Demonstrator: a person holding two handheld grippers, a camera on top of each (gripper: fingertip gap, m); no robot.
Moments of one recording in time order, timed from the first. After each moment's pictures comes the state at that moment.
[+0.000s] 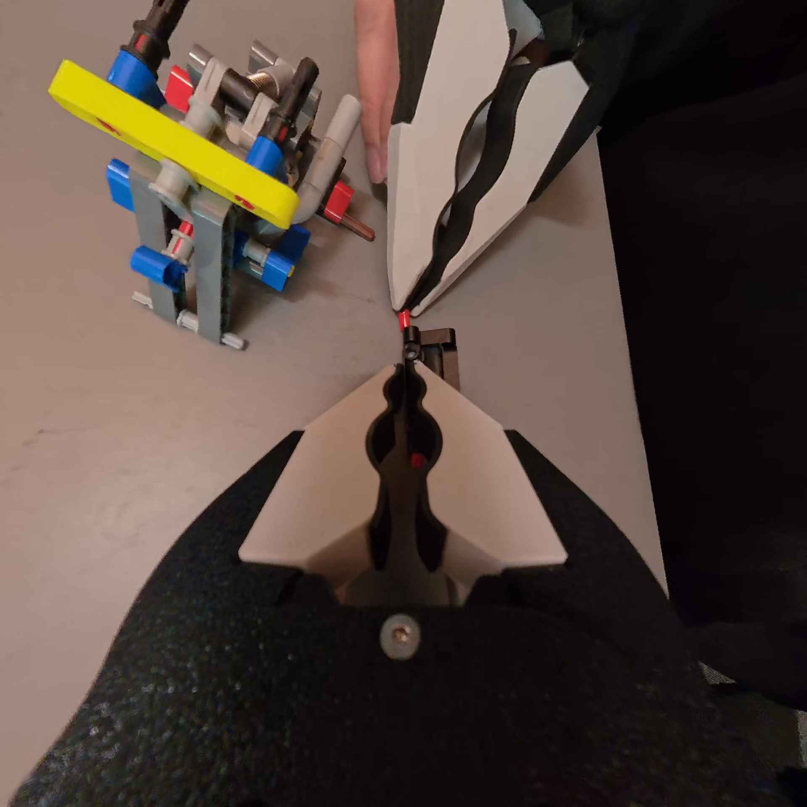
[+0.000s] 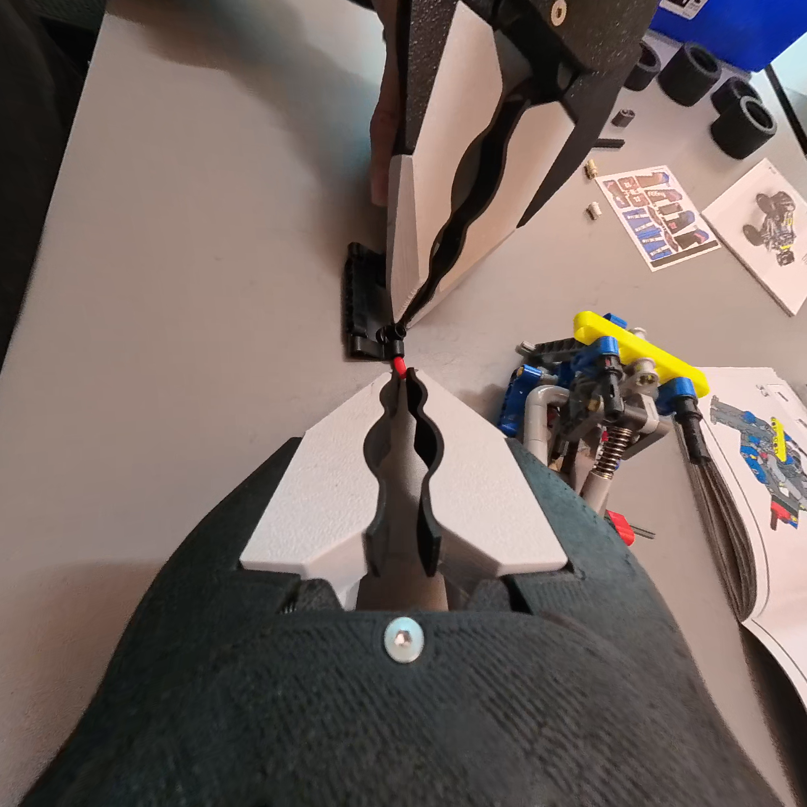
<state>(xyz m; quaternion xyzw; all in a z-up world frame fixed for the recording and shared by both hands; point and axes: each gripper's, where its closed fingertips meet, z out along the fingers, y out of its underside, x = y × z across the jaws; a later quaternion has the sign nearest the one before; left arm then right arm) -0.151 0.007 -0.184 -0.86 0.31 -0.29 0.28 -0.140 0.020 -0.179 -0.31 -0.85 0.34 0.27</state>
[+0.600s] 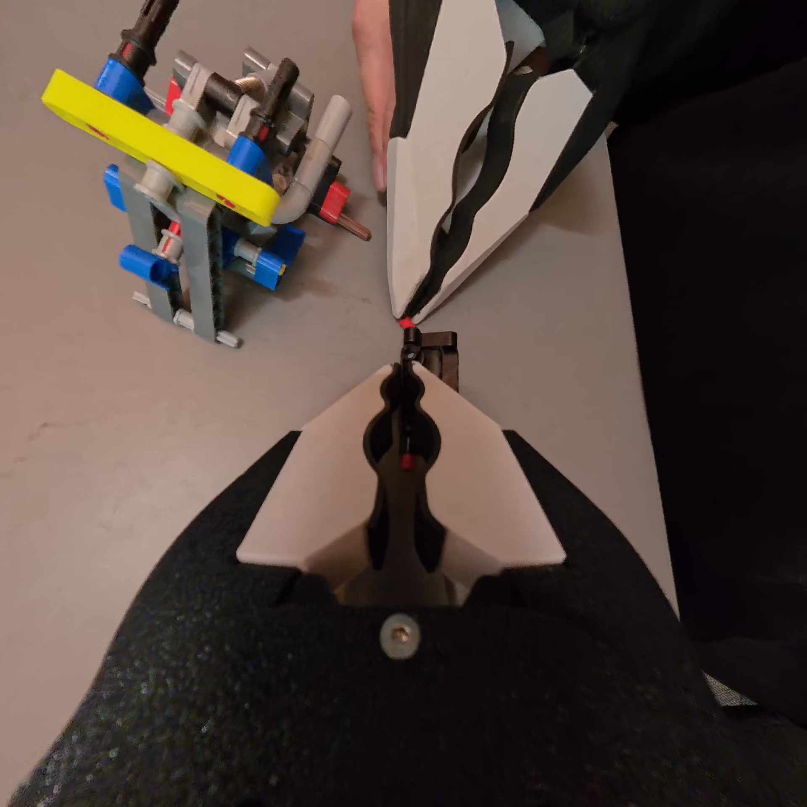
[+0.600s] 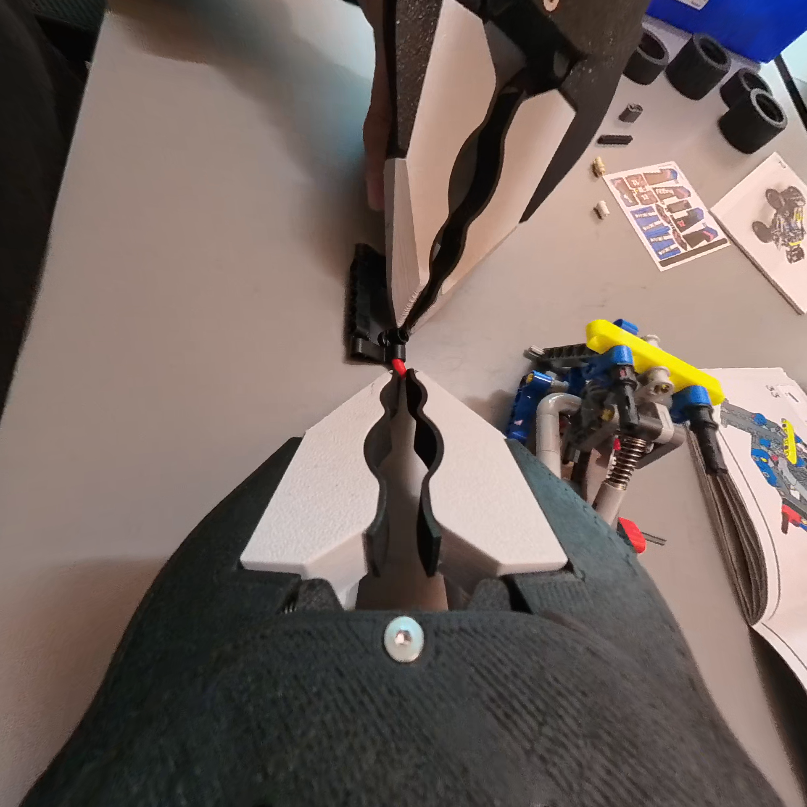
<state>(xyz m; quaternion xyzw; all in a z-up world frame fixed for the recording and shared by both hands) -0.149 0.005 -0.184 -0.87 0.31 -0.26 0.29 -0.141 0.015 -0.181 -0.32 -0.85 0.33 0.27</state>
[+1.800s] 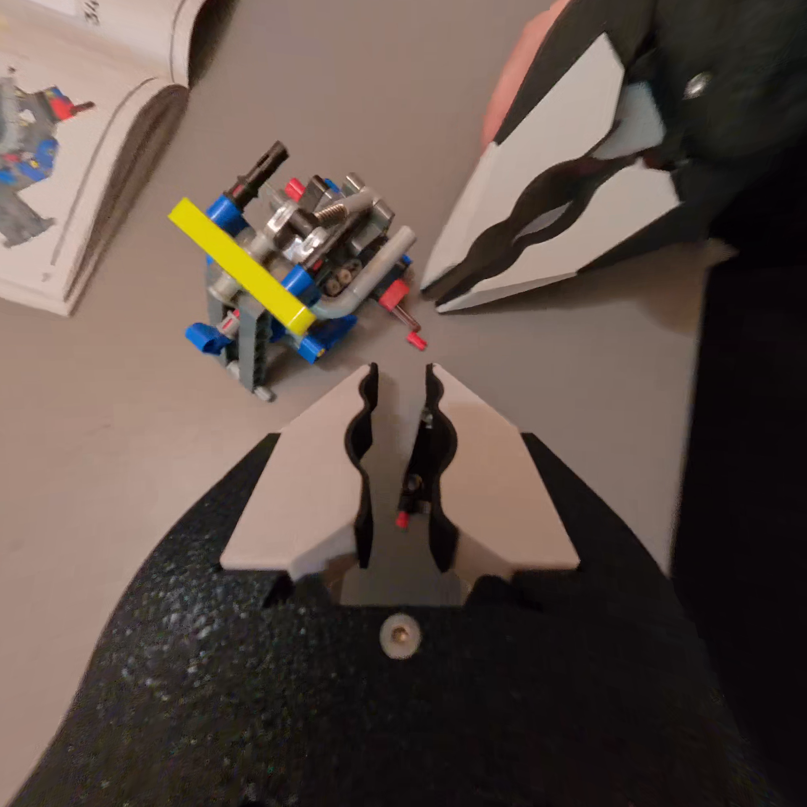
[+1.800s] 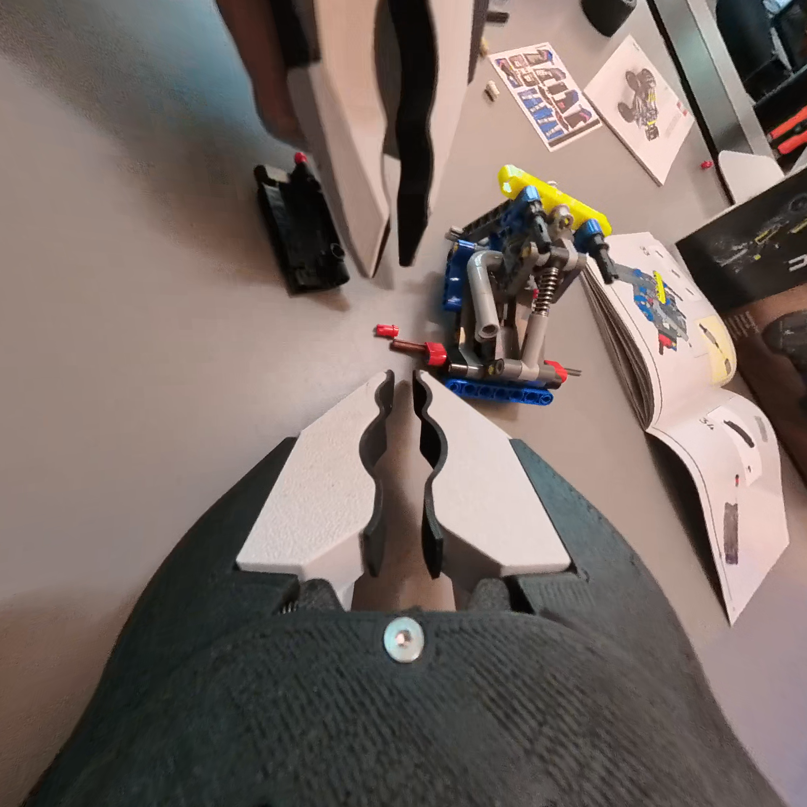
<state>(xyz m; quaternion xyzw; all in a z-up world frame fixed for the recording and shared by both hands) -0.136 0.044 -0.170 -0.90 0.18 -0.16 0.35 -0.113 0.069 -0.180 -0.40 -0.81 0.24 0.35</state>
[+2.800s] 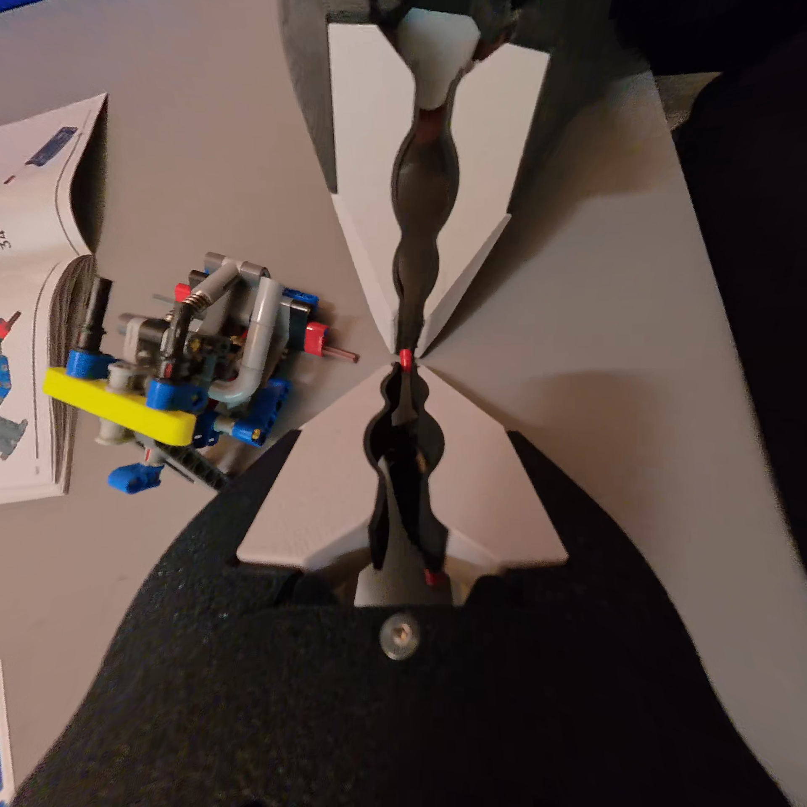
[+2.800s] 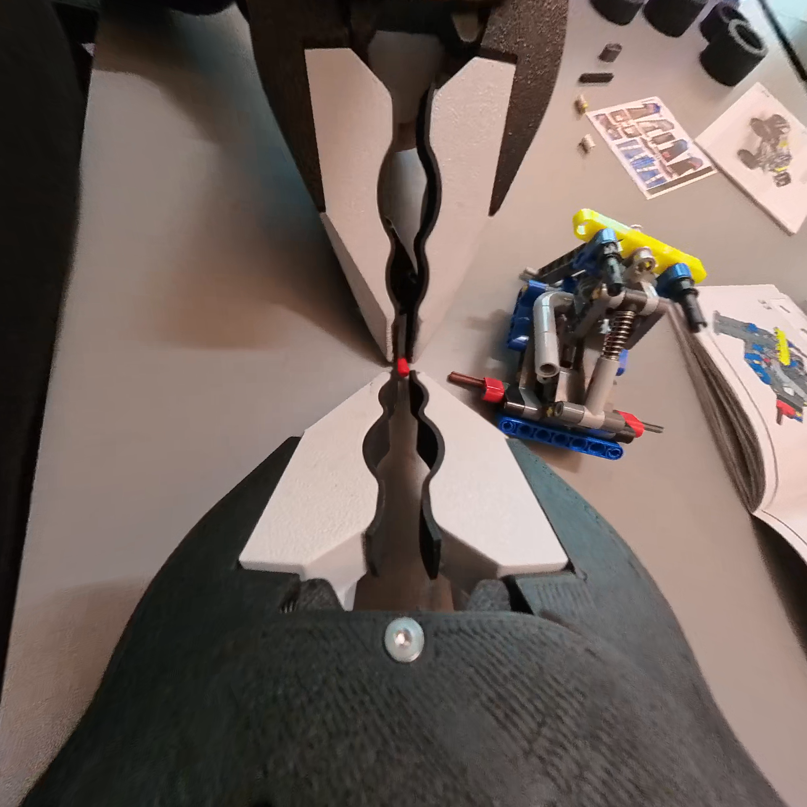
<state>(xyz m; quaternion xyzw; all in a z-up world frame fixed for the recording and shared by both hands) -0.105 0.042 -0.184 -0.83 0.40 -0.10 0.39 -0.107 0.039 -0.181 -0.35 -0.83 0.33 0.27</state>
